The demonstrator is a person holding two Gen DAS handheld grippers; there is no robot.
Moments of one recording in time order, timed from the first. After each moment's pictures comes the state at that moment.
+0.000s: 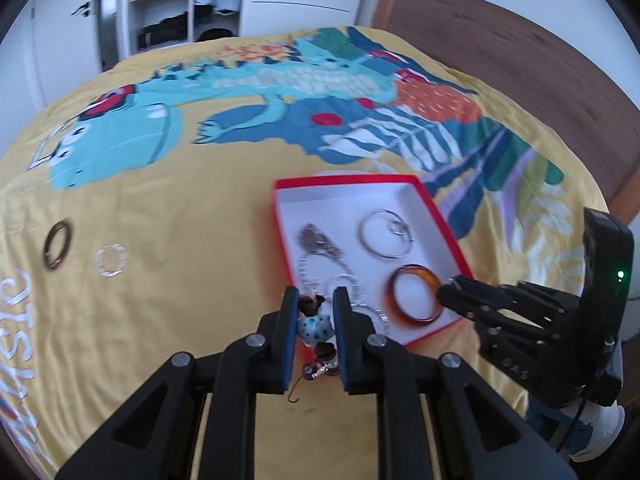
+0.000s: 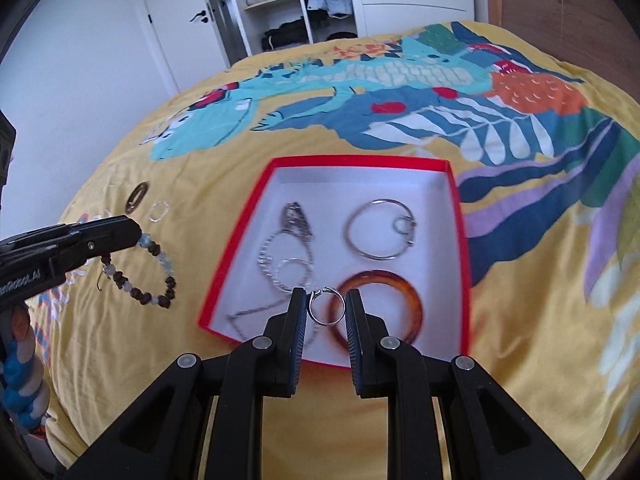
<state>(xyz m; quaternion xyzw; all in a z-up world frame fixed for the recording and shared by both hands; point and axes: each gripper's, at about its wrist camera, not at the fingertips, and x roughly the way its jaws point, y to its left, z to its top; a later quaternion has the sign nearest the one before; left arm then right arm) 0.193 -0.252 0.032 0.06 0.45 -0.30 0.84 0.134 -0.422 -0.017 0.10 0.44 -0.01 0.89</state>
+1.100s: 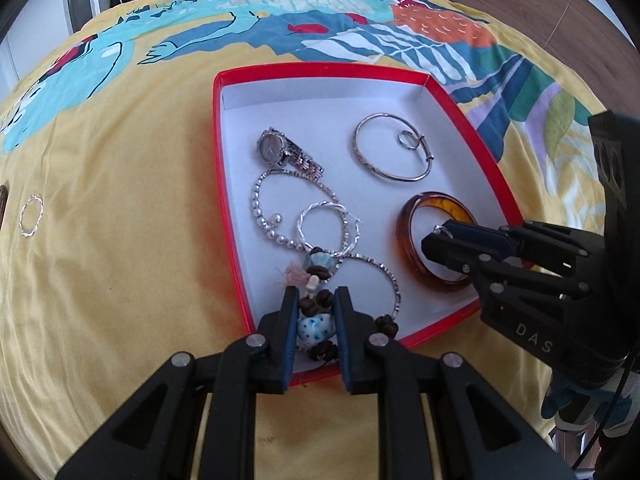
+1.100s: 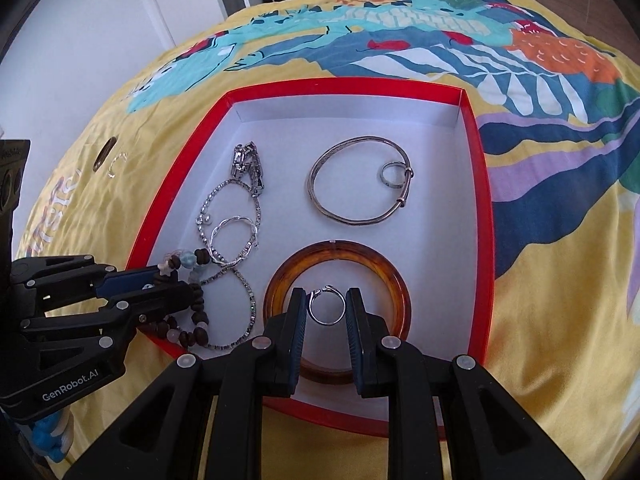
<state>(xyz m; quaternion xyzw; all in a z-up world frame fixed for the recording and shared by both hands) 0.201 -0.290 -0.066 0.09 0.52 -0.30 0.79 0.169 -0.438 -0.079 0.08 0.51 0.01 0.86</state>
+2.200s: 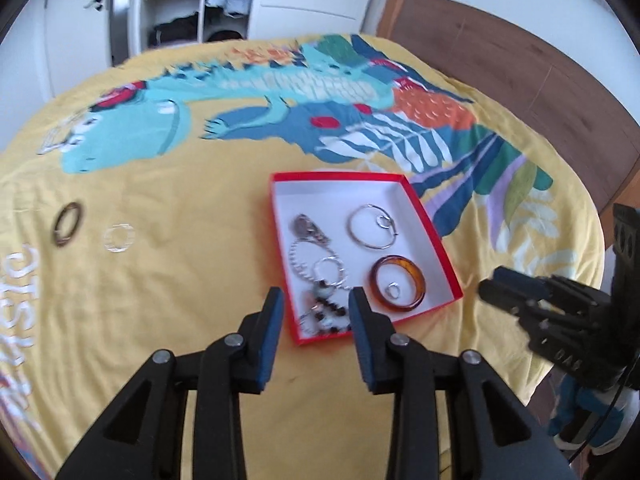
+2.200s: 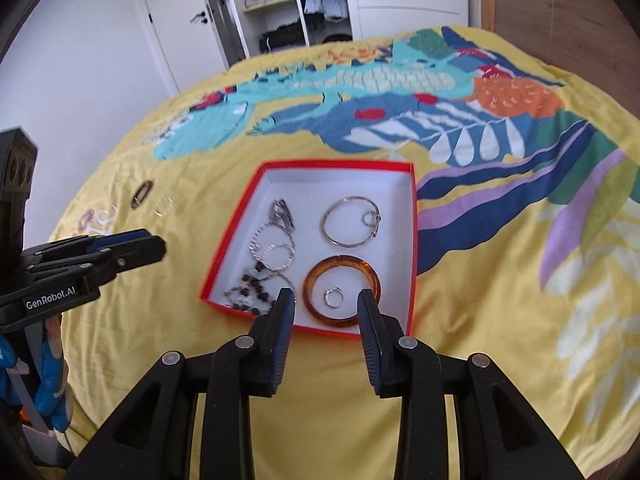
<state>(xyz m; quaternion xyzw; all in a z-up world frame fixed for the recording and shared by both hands) 0.156 -0.222 0.054 0.04 0.44 -0.28 0.85 0.081 -0.435 0.032 0.10 0.43 -0.01 0.90</state>
